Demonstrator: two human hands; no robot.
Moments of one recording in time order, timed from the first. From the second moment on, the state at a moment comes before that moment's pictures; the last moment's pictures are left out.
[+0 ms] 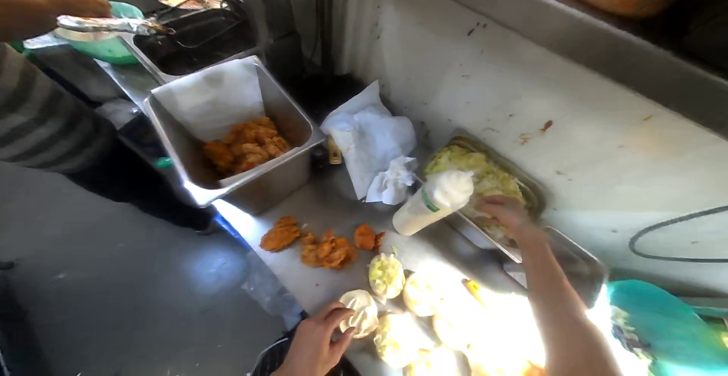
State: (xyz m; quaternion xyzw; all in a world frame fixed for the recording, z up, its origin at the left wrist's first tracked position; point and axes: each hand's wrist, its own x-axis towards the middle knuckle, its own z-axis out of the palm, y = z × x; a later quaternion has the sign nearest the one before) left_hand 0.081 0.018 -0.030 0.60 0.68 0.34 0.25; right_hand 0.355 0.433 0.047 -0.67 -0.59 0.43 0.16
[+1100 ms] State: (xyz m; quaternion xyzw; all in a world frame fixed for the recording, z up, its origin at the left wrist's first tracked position) left_hand 0.056 0.041 -0.019 0.56 0.66 0.24 0.44; right_hand 0.308 0.225 0.082 -0.49 -0.62 0.57 0.23
